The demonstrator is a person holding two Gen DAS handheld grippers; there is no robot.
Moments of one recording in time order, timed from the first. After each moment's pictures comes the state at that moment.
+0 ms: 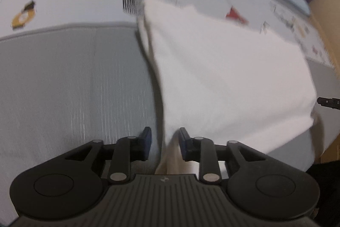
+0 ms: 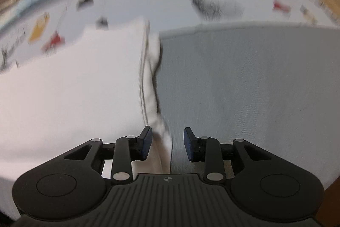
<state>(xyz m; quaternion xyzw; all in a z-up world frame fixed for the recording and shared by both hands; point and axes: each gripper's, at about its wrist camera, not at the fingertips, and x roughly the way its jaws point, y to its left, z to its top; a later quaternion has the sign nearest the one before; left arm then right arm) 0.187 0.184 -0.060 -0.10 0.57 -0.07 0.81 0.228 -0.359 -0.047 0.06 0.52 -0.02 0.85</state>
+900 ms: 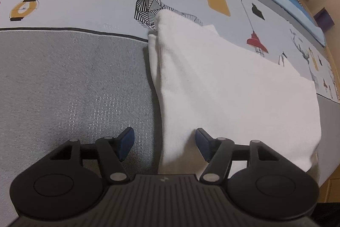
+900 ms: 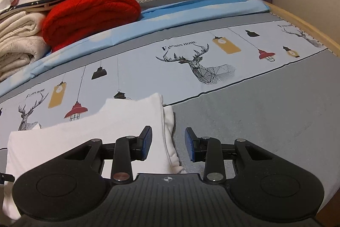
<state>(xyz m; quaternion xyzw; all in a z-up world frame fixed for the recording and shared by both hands) 0.238 0.182 -0.083 -0.15 0.58 -0.02 0.80 0.195 -0.346 0.002 0.11 0.38 -0.05 0.92</state>
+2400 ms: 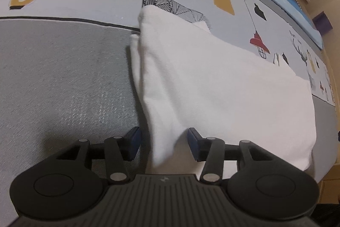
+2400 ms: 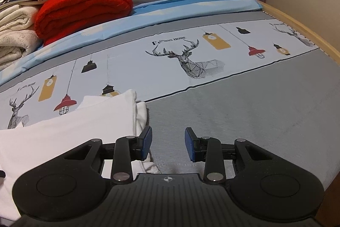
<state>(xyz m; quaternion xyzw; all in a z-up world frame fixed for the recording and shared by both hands) 0.233 0.195 -0.090 -0.17 0.58 -0.03 0.80 0.188 -0.357 -0.003 0.09 0.39 -0.07 0.91</state>
